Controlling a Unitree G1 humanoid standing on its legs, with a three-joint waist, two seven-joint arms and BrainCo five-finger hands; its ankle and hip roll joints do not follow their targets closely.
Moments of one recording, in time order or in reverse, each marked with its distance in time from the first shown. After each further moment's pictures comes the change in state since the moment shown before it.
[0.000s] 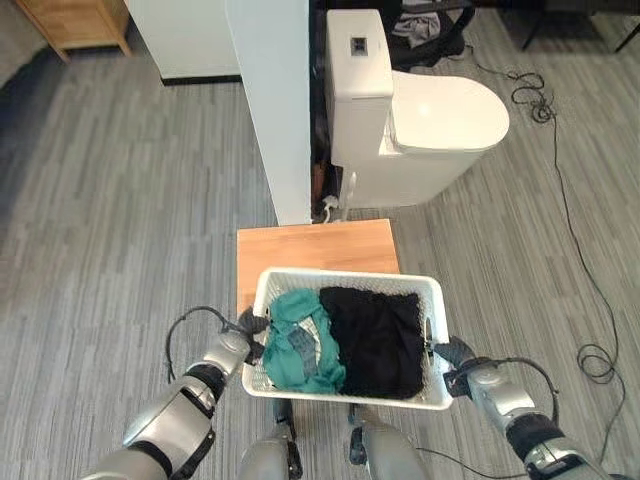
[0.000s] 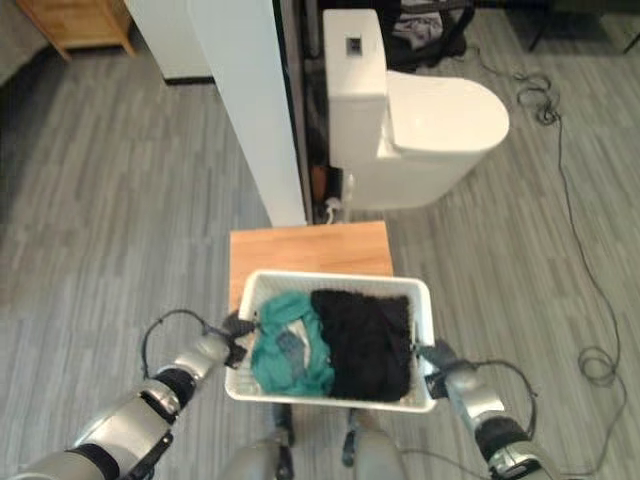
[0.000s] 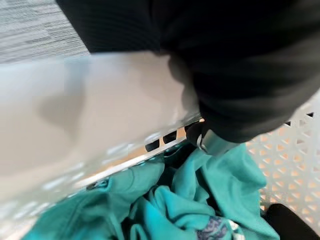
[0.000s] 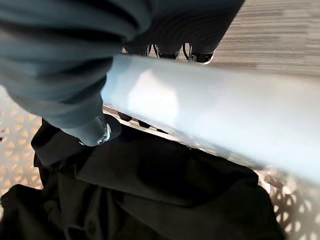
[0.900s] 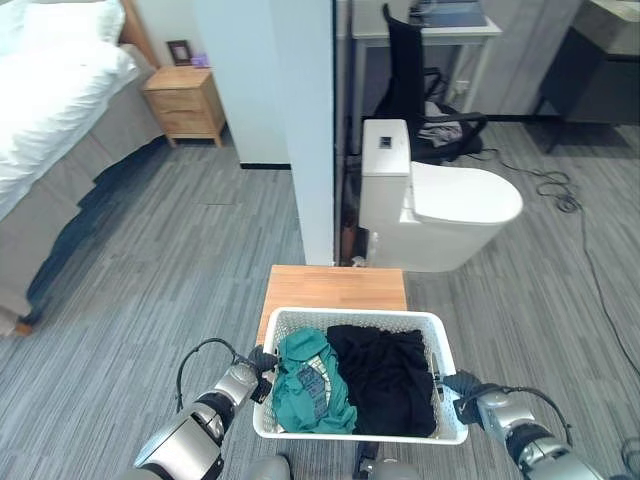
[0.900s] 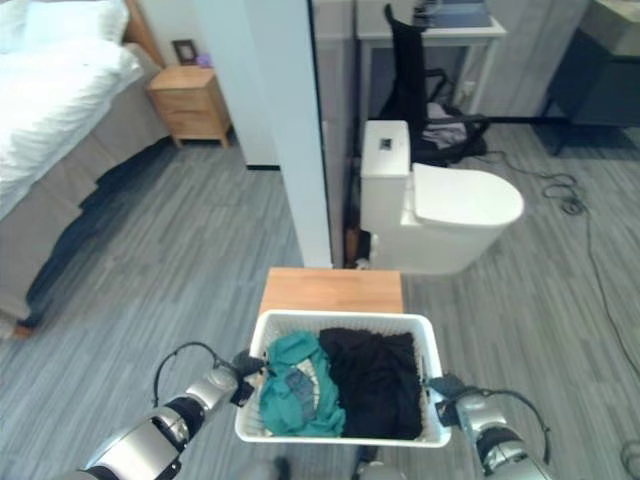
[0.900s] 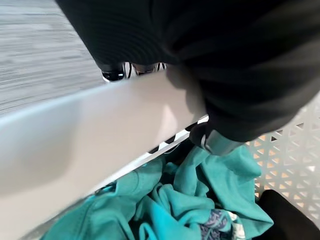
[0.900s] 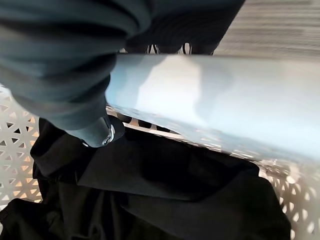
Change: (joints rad) left arm 0.020 -0.062 -0.053 0.041 0.027 0.040 -0.046; right arm -0.120 0.033 0.023 0.423 0.024 -0.096 0.108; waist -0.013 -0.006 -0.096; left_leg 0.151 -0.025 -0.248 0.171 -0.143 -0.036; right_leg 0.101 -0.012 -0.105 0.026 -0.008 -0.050
